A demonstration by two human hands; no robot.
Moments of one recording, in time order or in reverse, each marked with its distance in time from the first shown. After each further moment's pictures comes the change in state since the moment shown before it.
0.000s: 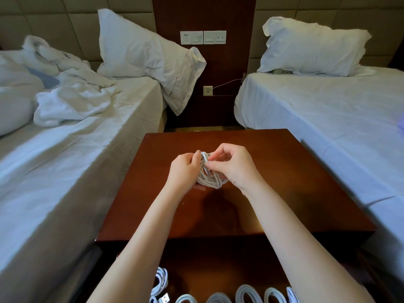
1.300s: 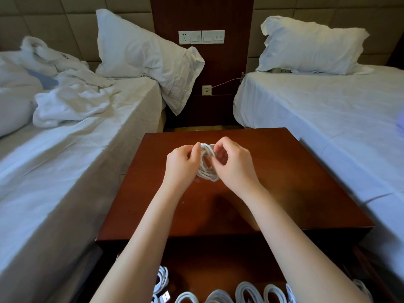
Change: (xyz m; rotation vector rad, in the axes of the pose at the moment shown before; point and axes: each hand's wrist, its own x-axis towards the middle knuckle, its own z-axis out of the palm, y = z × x) left_hand -0.003 0.008 -0.004 0.081 0.169 0.212; right_hand 0.005 0.021 0.009 -0.293 0.270 -0.493
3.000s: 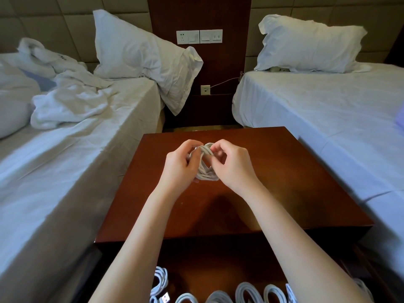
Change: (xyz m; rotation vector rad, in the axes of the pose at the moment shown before) left_hand -0.006 -0.005 -0.006 -0.025 -0.069 0.171; right_hand 0.002 -0.005 -0.004 0.061 -0.091 0.115
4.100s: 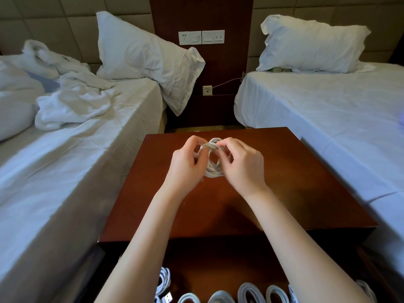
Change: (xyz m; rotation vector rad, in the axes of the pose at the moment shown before) left_hand -0.002 0.015 -0.001 -0.001 -0.023 0.051; right_hand -0.003 0.011 -0.001 -0.201 0.301 -0.301
